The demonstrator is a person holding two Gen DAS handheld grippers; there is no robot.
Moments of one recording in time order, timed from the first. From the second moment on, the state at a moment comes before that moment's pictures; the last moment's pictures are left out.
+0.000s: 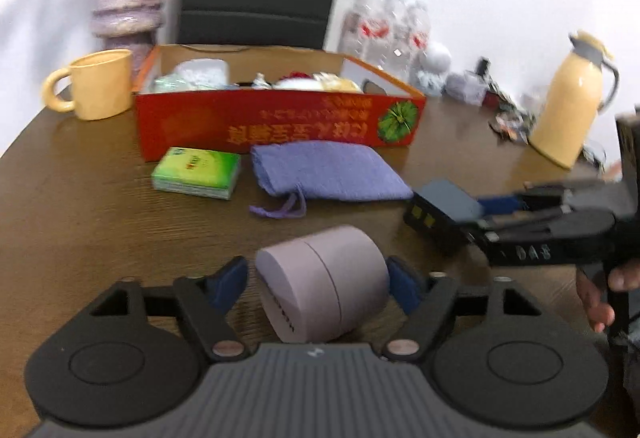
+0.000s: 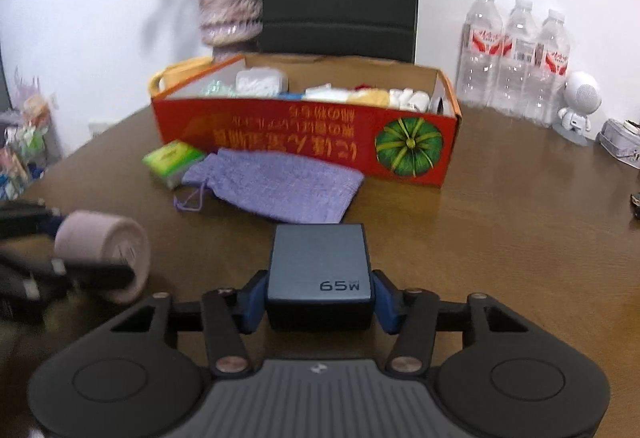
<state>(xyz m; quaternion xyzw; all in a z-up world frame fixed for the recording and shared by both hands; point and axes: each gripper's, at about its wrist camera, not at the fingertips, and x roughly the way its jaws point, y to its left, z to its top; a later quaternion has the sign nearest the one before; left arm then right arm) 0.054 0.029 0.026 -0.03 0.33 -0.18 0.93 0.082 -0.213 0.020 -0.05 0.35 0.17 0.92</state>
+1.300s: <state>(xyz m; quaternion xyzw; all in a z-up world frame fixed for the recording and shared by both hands) 0.260 0.030 0.110 -0.01 0.34 -0.11 0.94 0.202 -0.188 0.116 0.00 0.29 0.20 0.94</state>
